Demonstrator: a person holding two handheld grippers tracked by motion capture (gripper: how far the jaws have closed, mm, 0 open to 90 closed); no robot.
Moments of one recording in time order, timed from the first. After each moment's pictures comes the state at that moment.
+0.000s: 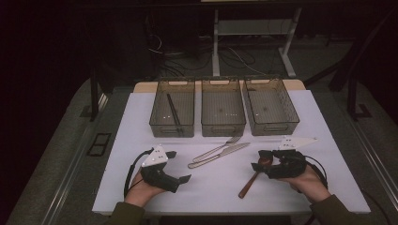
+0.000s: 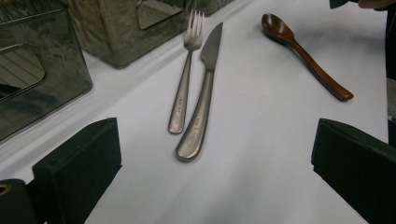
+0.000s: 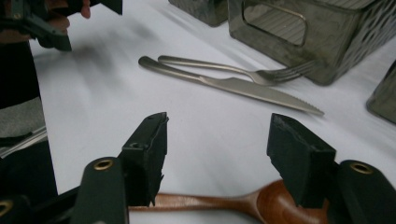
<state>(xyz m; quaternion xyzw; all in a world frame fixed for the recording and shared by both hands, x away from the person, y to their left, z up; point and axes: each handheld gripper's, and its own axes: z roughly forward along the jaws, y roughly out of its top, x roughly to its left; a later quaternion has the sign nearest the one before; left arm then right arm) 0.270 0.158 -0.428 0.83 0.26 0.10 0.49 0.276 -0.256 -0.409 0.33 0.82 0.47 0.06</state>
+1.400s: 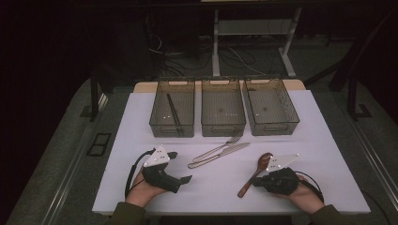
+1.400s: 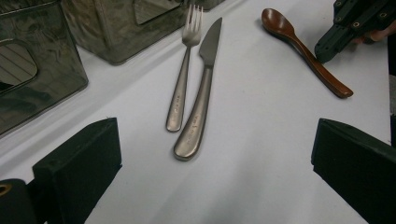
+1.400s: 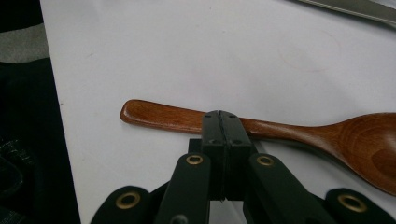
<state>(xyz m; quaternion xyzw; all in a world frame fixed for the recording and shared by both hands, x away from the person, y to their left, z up) 0.271 0.154 -0.430 0.83 0.26 0.10 0.48 0.254 -0.241 -0.450 0.27 0.88 0.38 0.02</state>
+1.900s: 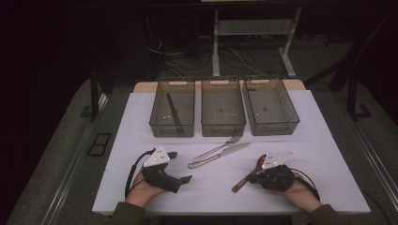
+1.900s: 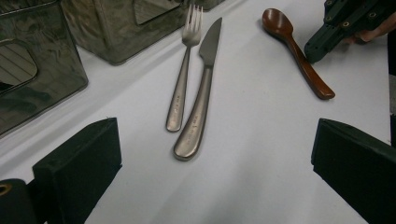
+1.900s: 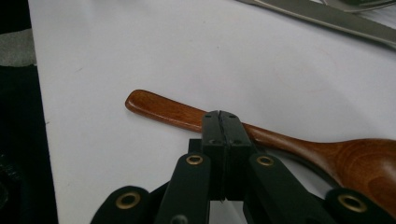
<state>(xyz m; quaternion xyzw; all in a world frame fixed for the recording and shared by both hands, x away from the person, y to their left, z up) 0.271 0.155 -0.430 0.83 0.26 0.10 0.48 0.263 -0.231 -0.450 0.27 0.88 0.38 0.03</state>
